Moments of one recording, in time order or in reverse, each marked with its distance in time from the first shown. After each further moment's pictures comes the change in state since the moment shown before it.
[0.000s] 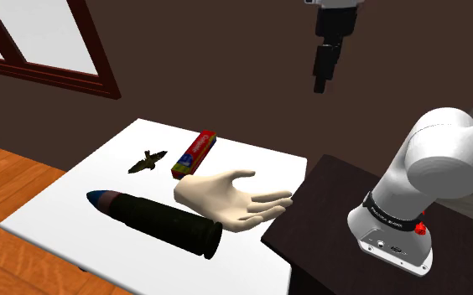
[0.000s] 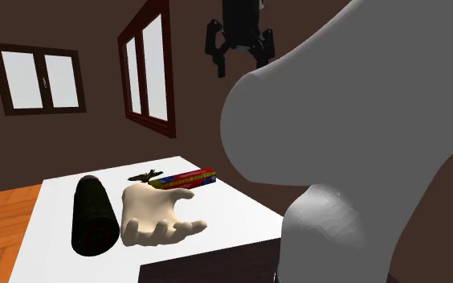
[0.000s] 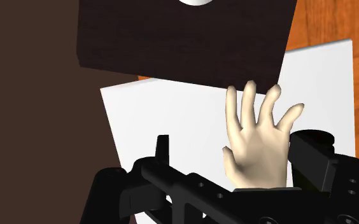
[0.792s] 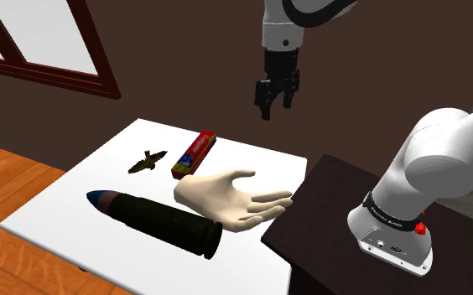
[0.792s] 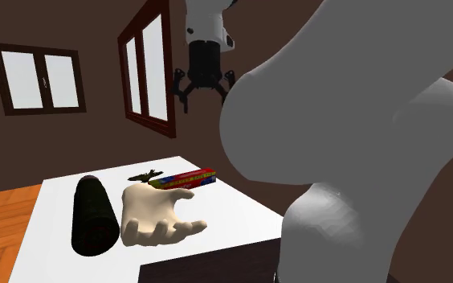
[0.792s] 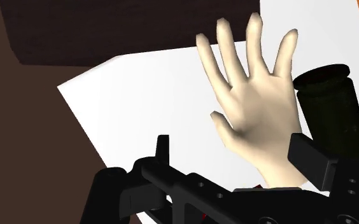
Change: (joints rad) arm -0.032 0.281 0.160 -0.017 0.124 0.307 0.327
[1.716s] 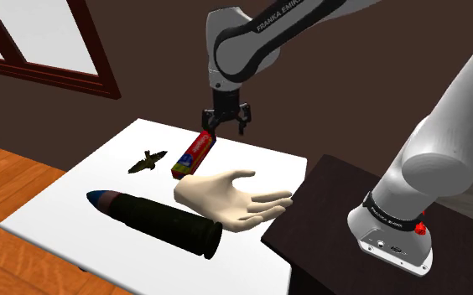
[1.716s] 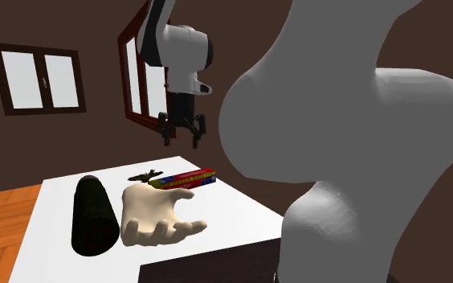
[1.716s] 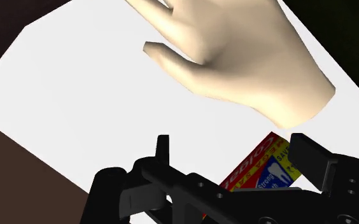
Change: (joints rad) arm -0.053 0.536 0.130 0.202 -0.029 0.360 0.458
